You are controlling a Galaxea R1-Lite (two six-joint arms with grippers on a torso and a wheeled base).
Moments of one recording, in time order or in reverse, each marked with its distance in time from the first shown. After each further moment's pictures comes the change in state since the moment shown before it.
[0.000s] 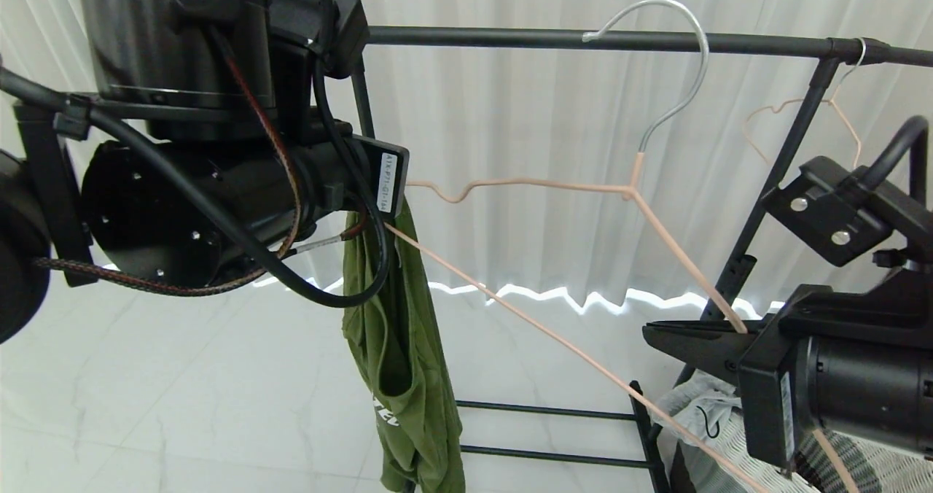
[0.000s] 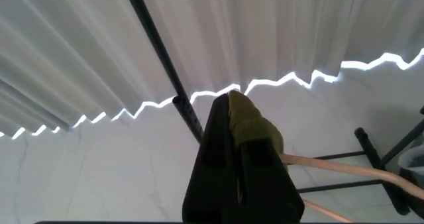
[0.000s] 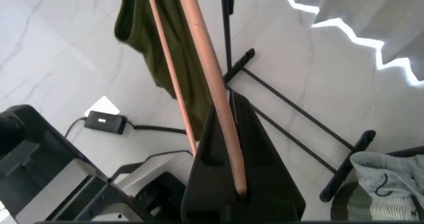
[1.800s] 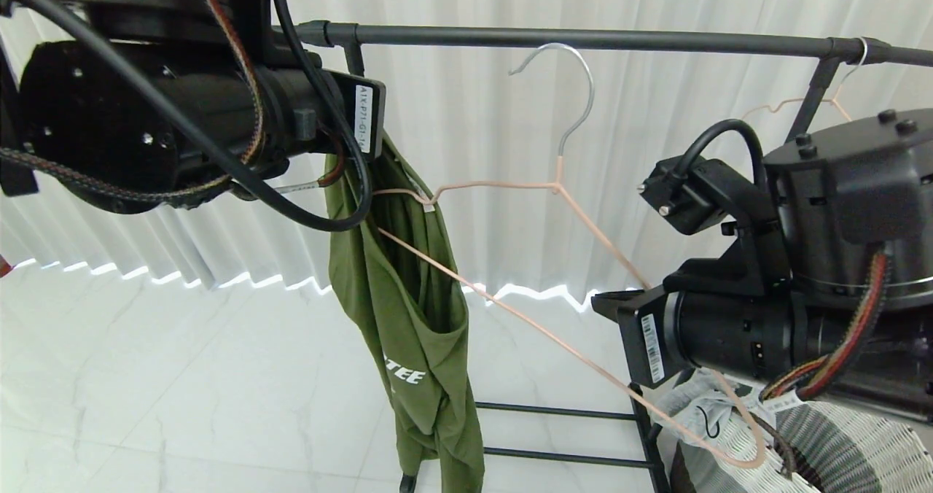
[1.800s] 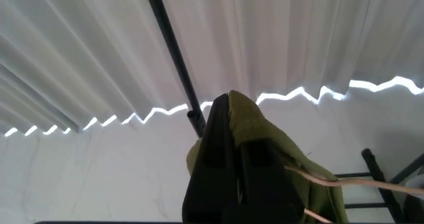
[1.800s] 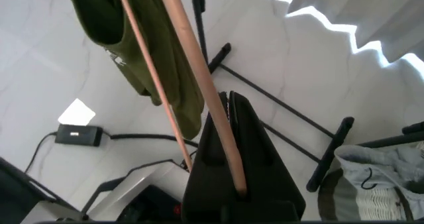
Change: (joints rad) left arm 0.023 0.009 -0.174 0.113 0.041 0.005; right arm -0.058 0.203 -0.140 0.001 -0.074 0.009
